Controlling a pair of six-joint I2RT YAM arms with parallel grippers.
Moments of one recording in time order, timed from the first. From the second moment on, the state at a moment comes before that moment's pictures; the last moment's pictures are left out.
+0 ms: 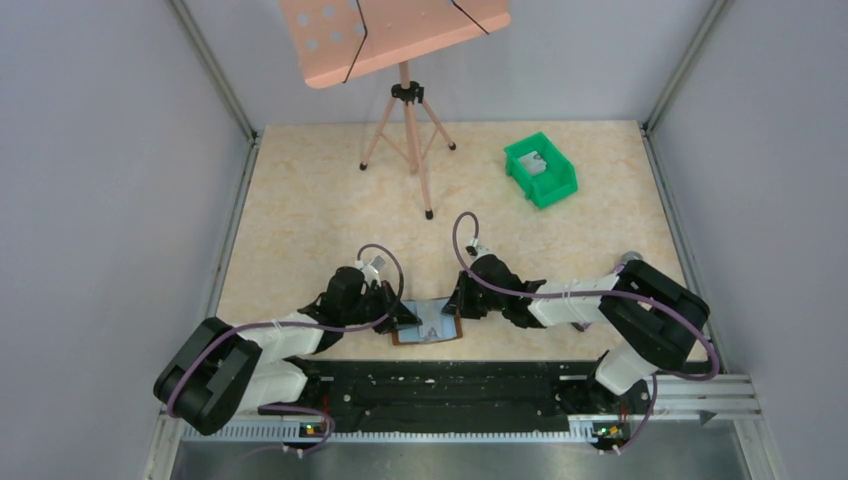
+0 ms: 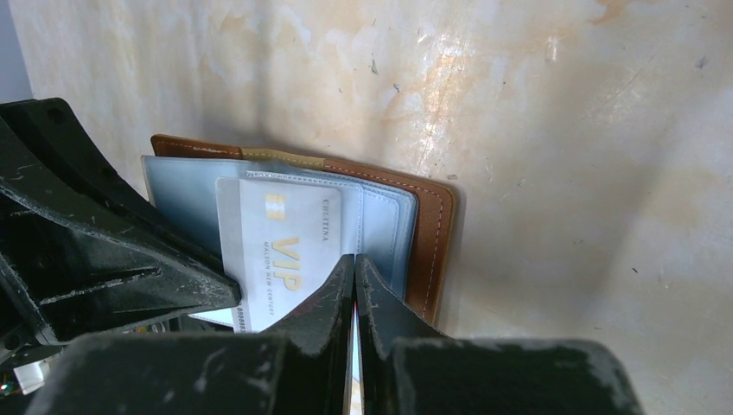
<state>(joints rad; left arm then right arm) -0.55 1.20 0.20 0.37 0.54 -1.02 0.90 1.56 0.56 0.28 -0.10 0.91</state>
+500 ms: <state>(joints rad) -0.55 1.05 0.20 0.17 0.40 -1.00 0.90 1.56 0.56 0.27 -0.09 0.92</state>
